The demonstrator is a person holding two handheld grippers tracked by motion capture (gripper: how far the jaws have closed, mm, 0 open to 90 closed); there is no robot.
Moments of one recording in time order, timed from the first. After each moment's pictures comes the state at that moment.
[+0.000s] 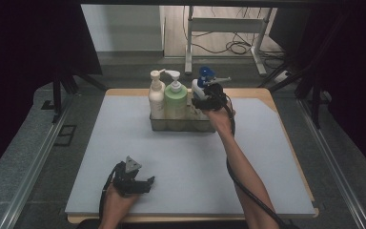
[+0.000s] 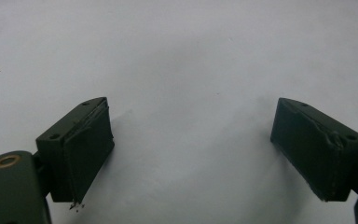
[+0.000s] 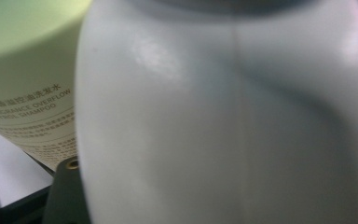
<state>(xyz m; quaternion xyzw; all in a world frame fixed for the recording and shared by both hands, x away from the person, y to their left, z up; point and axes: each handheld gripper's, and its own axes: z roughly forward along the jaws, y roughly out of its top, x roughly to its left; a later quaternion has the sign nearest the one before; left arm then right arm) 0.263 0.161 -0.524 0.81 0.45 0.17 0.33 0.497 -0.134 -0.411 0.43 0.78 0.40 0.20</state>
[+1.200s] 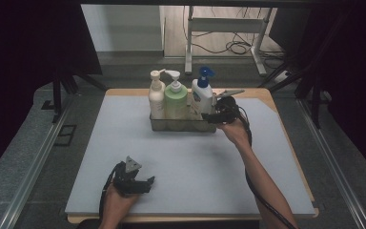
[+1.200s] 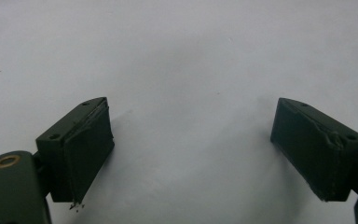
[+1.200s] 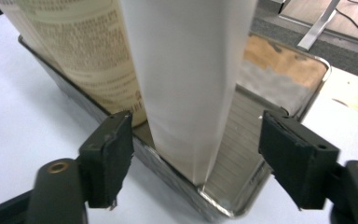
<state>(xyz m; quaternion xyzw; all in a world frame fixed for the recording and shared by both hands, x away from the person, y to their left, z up) 0.263 0.161 -0.524 0.81 0.45 0.17 0.33 0.464 -0.180 -0.428 0.39 0.81 0.39 0.17</state>
